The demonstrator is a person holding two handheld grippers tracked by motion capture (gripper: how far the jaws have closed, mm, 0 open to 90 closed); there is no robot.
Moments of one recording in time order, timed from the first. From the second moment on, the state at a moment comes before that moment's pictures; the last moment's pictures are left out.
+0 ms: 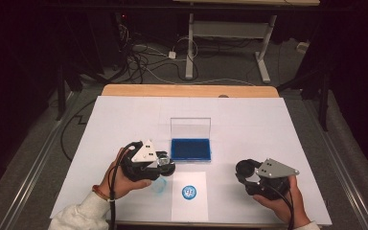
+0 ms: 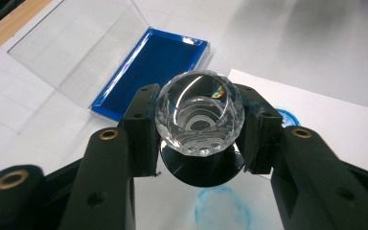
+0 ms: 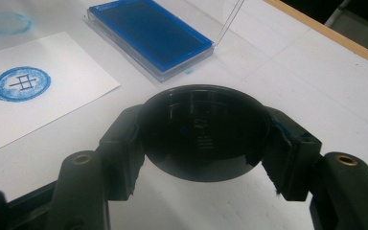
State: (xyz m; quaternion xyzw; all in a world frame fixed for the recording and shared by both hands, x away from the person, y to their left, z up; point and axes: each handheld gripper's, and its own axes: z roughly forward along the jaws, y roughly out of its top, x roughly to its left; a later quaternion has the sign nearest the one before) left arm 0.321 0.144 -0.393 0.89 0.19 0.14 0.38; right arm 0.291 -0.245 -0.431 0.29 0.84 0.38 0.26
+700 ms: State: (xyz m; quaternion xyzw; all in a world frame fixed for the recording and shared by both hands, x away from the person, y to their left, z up) left arm 0.320 0.159 -0.396 0.88 0.22 0.15 0.39; right arm 0.296 -0.241 -0.433 0.29 0.84 0.38 0.26
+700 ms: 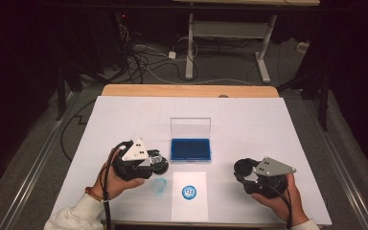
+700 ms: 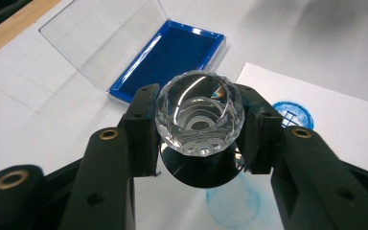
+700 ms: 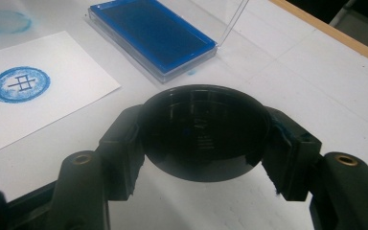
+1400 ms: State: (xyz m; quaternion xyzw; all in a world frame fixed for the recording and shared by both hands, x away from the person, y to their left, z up) left arm 0.319 0.160 -0.388 0.88 0.21 0.15 0.40; right arm 0.299 -0.234 -0.437 0.28 0.85 0.38 0.24
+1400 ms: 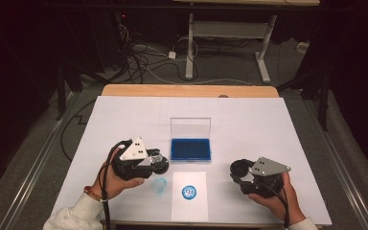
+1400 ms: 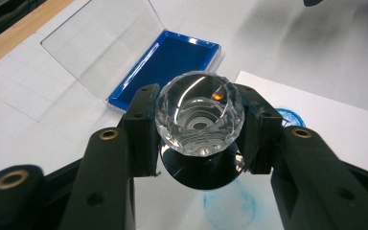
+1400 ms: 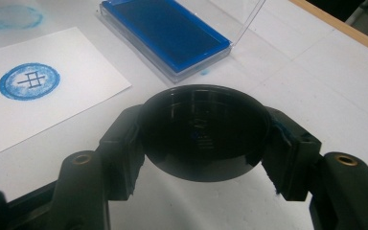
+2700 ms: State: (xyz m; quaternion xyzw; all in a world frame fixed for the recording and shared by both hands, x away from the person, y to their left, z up) left arm 0.330 0.142 -0.366 0.86 0.19 0.15 0.46; right arm 0.325 -0.162 -0.436 0.23 0.87 0.41 0.17
